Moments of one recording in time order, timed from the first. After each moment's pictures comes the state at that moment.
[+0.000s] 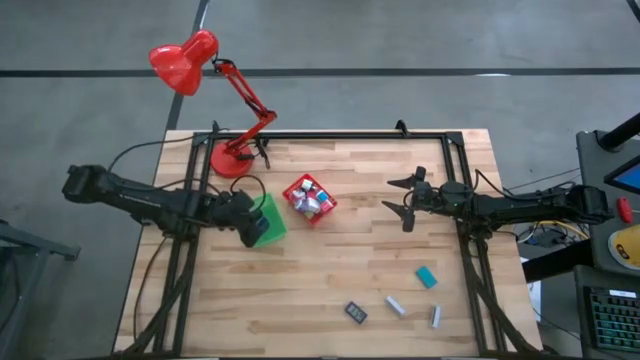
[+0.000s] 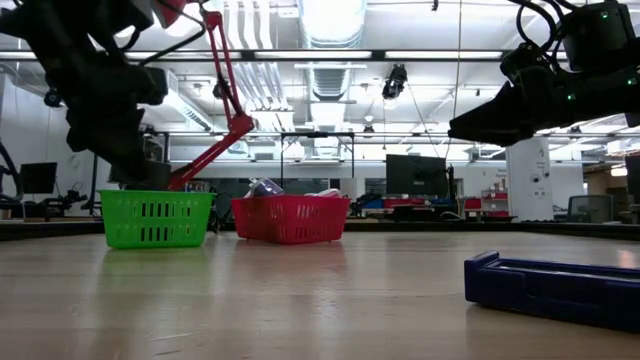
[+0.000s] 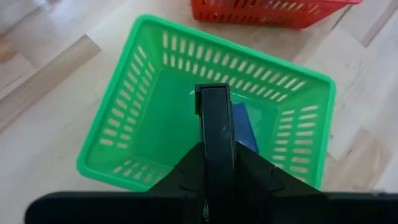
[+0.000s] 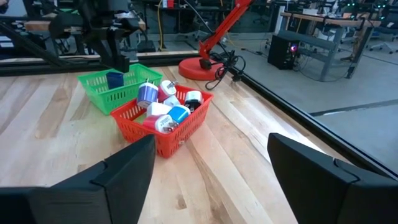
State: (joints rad) left arm -0.14 1.01 0.56 -0.67 -0.31 -0.84; right arm -0.16 0.80 0.08 0.58 0.16 0.02
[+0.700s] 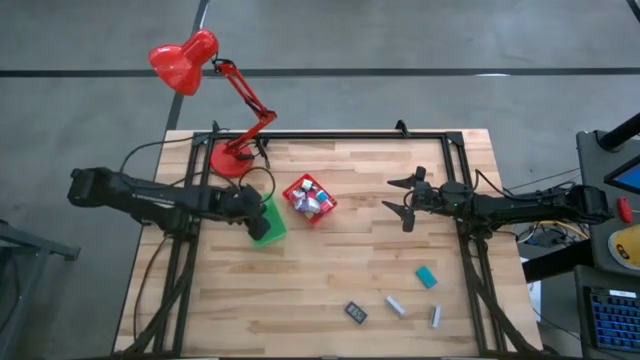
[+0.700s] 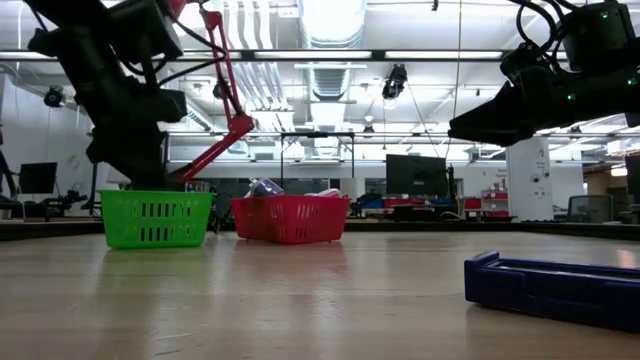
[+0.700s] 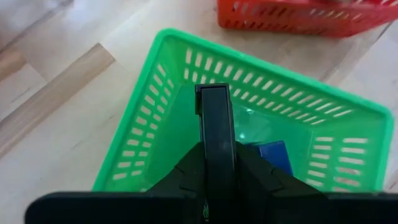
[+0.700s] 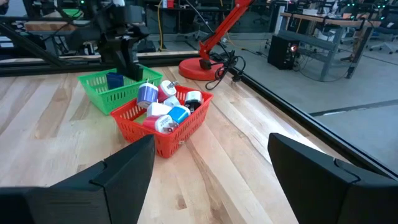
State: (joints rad) left arm 0.00 1.13 0.56 -0.59 -0.27 -0.74; right arm -0.16 0.80 0.08 0.58 0.16 0.02
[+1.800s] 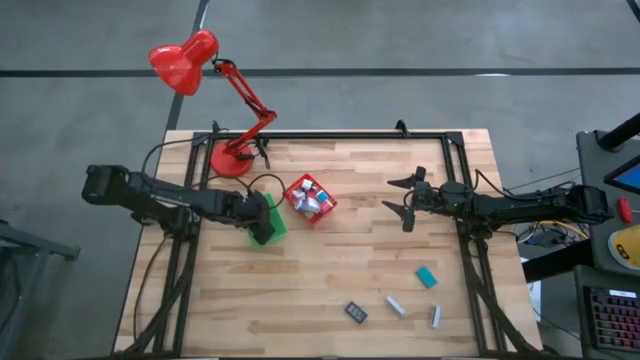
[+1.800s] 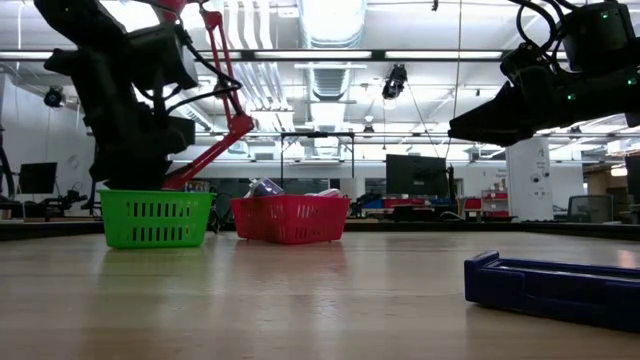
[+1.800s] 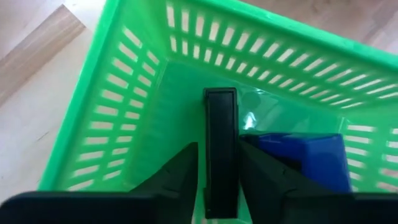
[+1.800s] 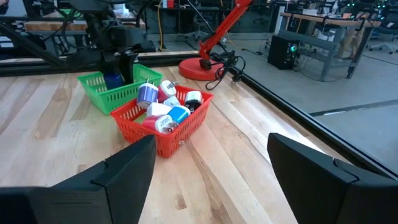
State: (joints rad) left arm 0.00 1.30 0.56 -0.52 -0.23 -0.74; right arm -0.16 0.80 0.08 0.58 0.16 0.02
